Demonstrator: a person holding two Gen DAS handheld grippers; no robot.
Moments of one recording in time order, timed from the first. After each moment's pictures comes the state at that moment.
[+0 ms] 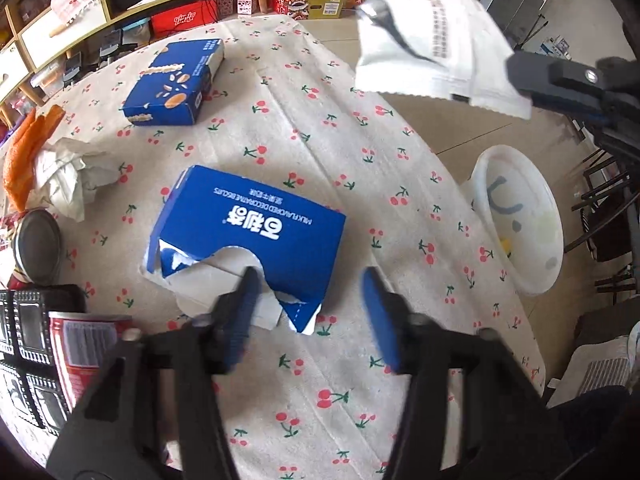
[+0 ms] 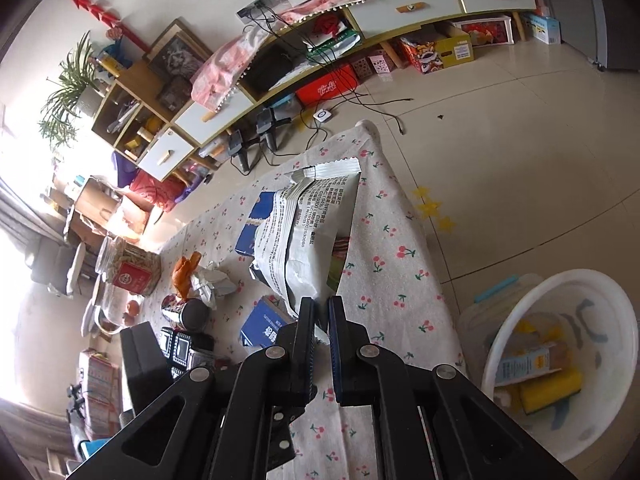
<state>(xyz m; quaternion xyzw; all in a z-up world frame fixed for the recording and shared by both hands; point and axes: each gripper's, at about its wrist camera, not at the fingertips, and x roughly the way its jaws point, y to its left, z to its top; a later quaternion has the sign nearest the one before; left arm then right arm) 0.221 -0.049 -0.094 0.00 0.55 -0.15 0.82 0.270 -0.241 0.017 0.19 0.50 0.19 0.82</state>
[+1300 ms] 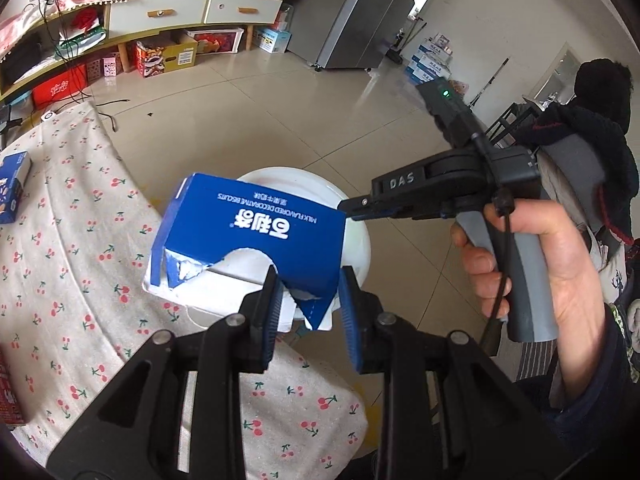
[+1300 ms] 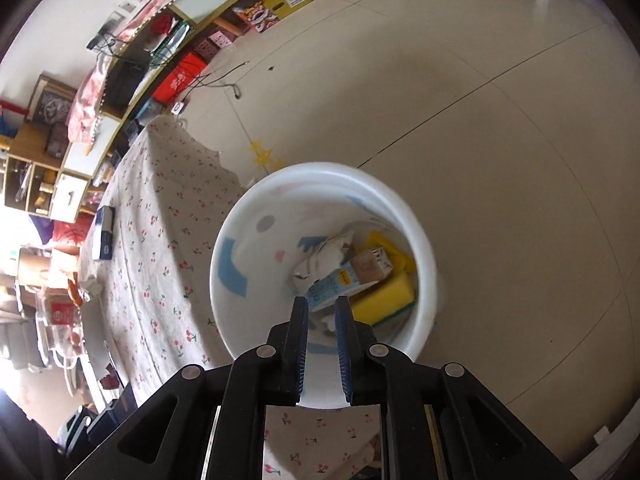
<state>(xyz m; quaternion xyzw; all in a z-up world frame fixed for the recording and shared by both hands) 0.143 -0.199 -0.015 -0.02 0.47 -0.36 0.81 0.224 -0.452 -0.053 0.25 0.60 0.01 0.76</state>
